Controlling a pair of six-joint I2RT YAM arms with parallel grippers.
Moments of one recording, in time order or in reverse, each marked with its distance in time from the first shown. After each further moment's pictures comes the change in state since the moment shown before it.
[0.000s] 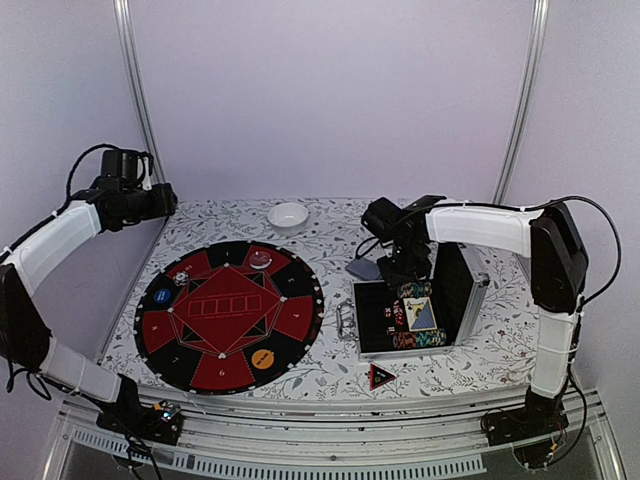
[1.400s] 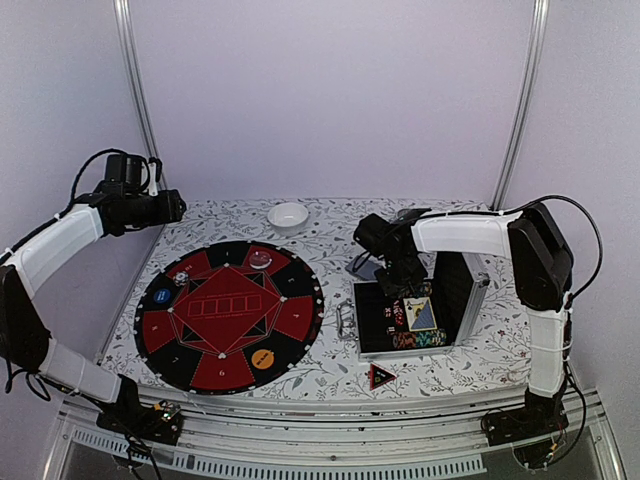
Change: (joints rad) left arm -0.021 -0.018 -0.044 -0.007 0.084 0.015; right arm 0.011 0.103 -0.003 0.020 0.103 0.012
